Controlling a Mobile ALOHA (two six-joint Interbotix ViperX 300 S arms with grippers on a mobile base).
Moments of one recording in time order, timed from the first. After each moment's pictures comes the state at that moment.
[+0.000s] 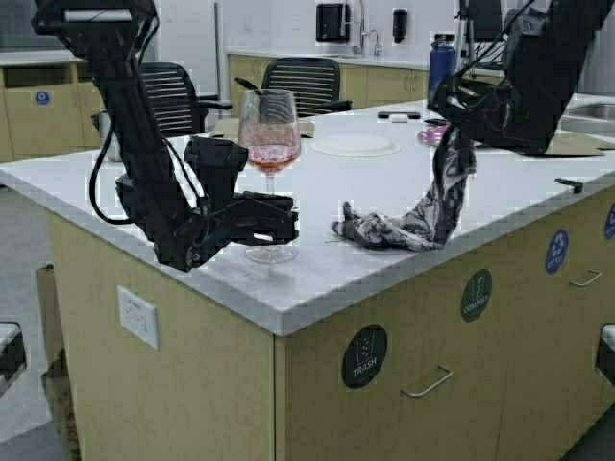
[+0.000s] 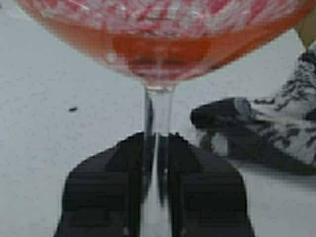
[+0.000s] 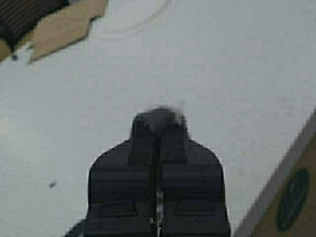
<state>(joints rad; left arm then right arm) -0.38 1.00 0.20 0.18 -1.25 -0.08 0.23 0.43 0.63 0.27 -0.95 0.28</state>
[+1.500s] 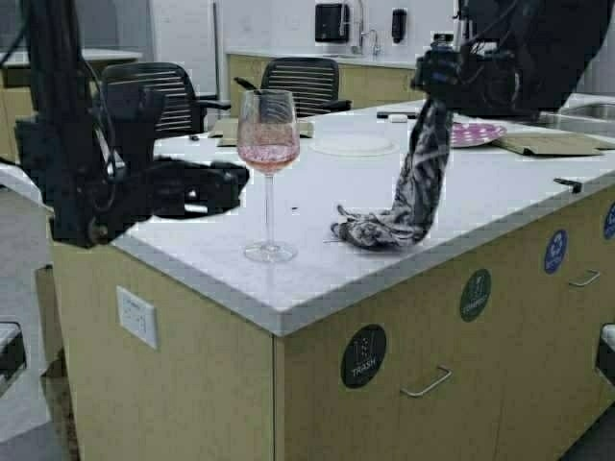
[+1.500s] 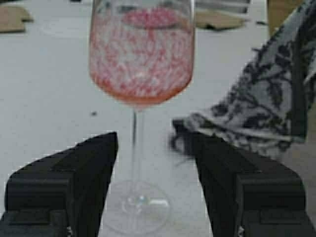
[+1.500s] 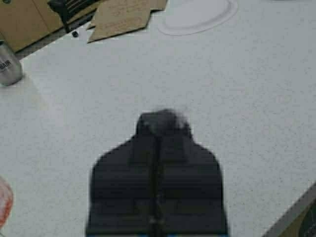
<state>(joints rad) -0.38 0.58 0.92 0.12 -1.58 -0.05 0.29 0.21 0.77 0.17 -0.89 0.20</state>
